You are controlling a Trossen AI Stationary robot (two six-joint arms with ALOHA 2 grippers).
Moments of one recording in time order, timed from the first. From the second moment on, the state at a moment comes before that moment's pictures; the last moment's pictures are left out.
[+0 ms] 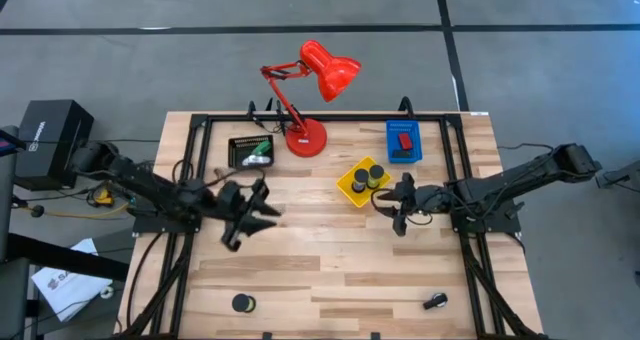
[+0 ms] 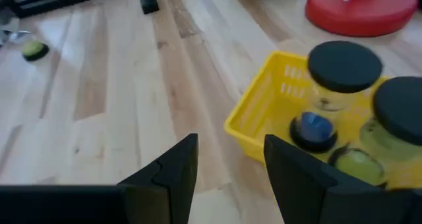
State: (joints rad) left arm -0.31 1.10 0.36 1.10 -0.06 -0.24; right arm 0.21 0.97 0.33 0.08 0.34 0.39
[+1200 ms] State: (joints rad) left arm -0.65 1.51 1.20 -0.52 -0.11 -0.70; right arm 0.36 0.97 0.33 0.26 0.34 0.26
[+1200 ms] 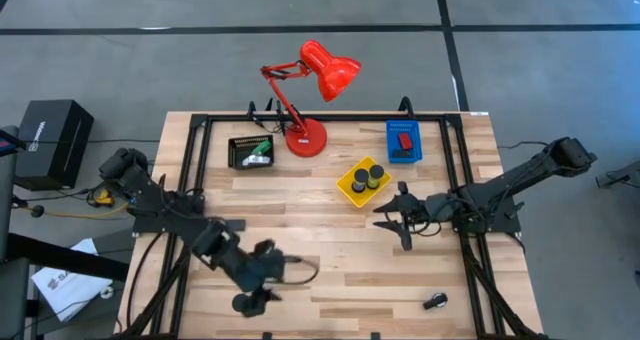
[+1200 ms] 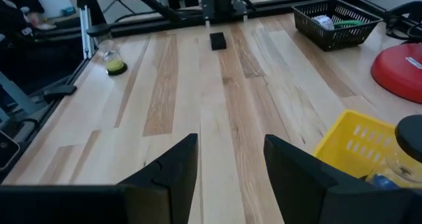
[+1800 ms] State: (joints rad) left arm -0.77 1.51 1.04 -0.56 -0.02 -1.08; right arm 0.29 0.97 0.33 0.26 0.34 0.23
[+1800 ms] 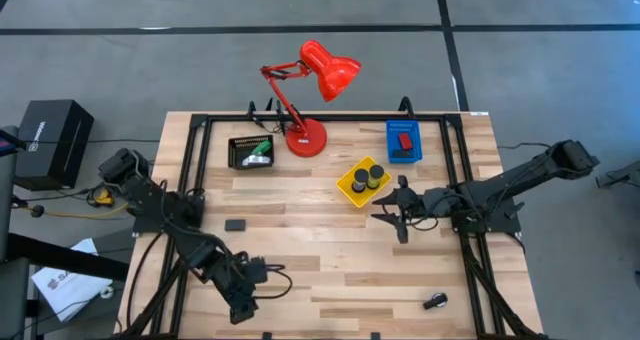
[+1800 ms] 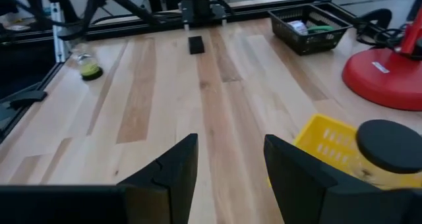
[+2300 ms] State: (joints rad) left arm -0.89 1.51 0.95 -0.56 -0.19 -1.02; right arm 0.29 0.97 0.33 0.26 0.34 0.23
